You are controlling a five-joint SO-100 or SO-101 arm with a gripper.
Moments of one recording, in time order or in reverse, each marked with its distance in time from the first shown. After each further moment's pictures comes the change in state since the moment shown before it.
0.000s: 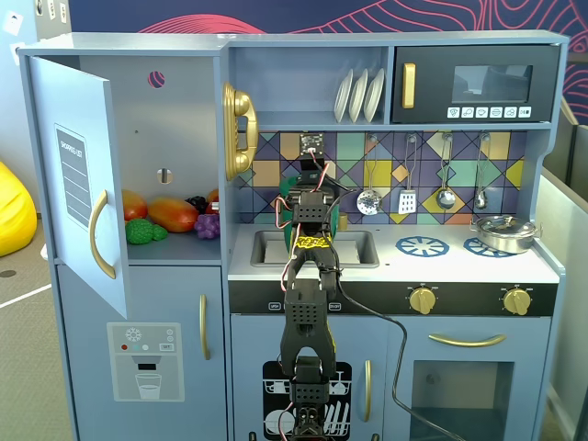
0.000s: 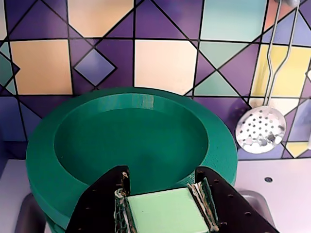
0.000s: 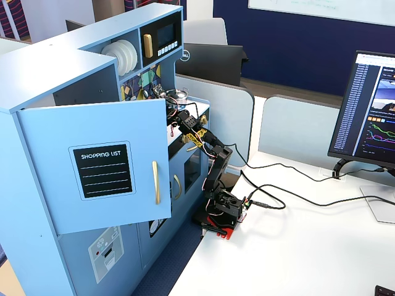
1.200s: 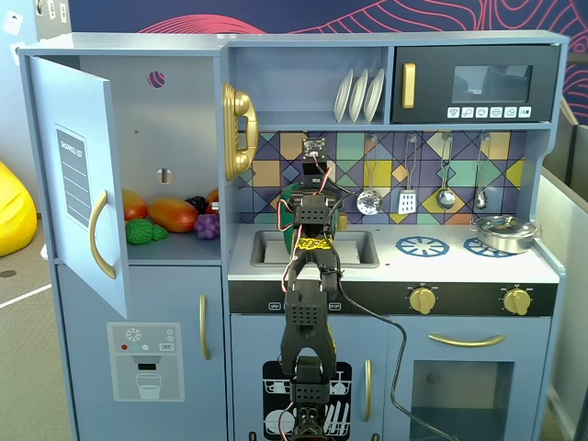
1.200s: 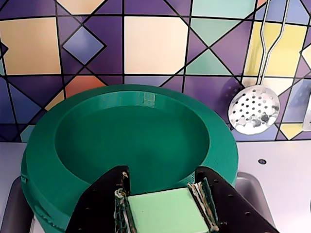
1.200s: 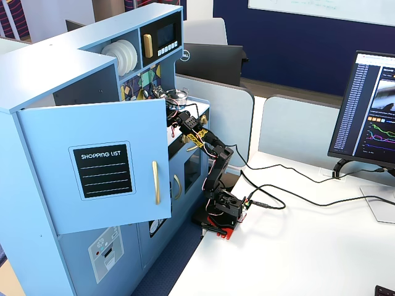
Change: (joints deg) arm -0.3 1.1 2.5 0.4 -0.4
